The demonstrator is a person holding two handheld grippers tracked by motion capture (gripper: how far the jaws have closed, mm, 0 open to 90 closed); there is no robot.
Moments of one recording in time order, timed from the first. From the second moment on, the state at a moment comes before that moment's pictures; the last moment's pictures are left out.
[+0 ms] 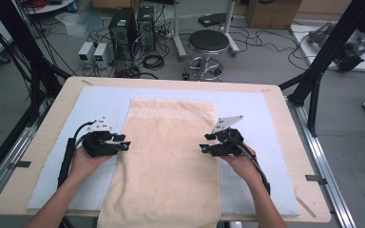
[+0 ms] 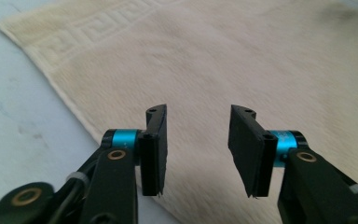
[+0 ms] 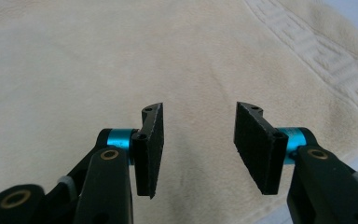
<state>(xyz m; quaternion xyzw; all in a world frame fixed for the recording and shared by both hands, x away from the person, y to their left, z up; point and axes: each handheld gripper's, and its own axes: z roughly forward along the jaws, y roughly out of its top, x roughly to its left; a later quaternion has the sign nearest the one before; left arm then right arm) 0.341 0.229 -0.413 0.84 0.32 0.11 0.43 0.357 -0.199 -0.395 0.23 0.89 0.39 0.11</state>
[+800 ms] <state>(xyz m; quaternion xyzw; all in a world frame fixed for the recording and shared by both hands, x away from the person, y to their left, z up) 0.295 0.237 -0.435 0.87 0.30 0.11 0.37 0.321 -0.204 -0.433 0.21 0.91 0.35 0.08</state>
